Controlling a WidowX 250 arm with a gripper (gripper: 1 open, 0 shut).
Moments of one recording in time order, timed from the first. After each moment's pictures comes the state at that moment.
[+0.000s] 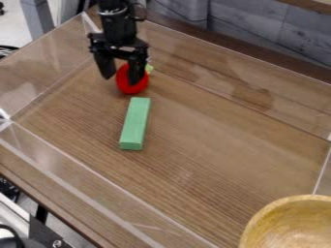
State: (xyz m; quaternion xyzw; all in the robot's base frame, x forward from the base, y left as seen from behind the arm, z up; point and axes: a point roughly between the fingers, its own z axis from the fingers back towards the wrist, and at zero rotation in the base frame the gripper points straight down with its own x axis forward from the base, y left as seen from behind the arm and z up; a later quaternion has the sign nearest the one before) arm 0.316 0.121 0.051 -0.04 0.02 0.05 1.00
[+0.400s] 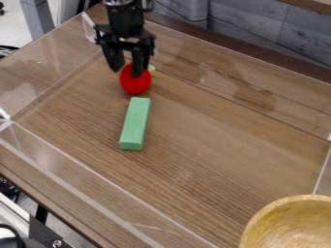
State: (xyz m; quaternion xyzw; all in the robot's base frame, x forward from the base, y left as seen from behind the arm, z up) arm 0.317 0.131 0.064 -0.04 0.01 0.05 1.00
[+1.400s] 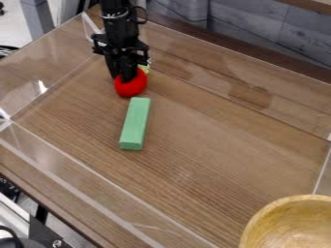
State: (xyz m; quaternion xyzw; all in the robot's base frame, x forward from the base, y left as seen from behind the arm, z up) arm 0.327 0.138 0.029 -0.03 0.01 0.04 1.00
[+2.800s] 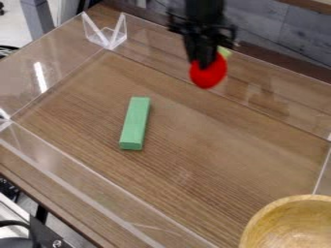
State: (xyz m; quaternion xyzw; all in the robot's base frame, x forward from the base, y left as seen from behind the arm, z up) arm 0.338 -0.004 0.097 -0.05 -0.02 -0.08 1.00
